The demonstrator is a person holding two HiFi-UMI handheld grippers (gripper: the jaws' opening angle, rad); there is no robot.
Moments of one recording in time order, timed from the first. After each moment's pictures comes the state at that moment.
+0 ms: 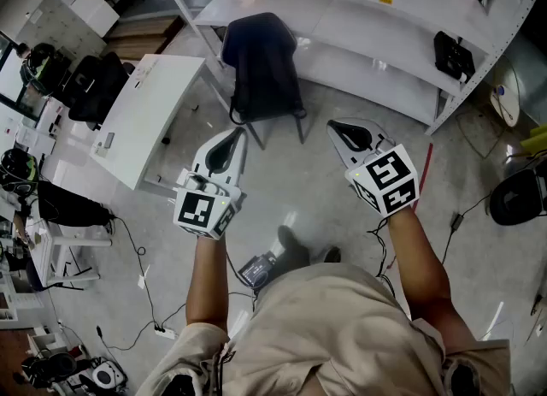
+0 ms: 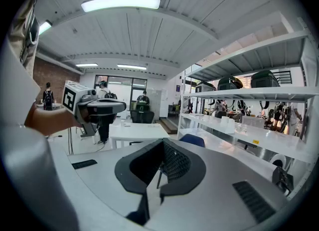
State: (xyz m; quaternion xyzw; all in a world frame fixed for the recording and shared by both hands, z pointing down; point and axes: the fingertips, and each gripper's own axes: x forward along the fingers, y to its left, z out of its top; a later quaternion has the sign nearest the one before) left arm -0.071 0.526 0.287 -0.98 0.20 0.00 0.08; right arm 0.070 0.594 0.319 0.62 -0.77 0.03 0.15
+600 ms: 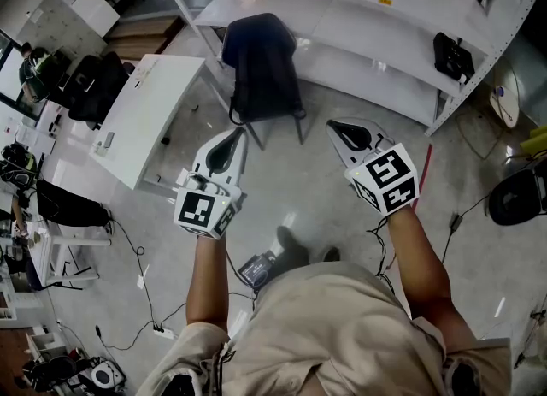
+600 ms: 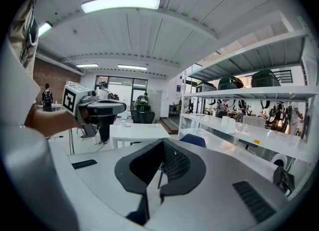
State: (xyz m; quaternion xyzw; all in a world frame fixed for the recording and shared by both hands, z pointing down) left arm -0.072 0.528 0.287 -0.98 0.20 0.00 0.07; right arm 0.068 0.594 0.317 0.62 -0.77 0.04 0.15
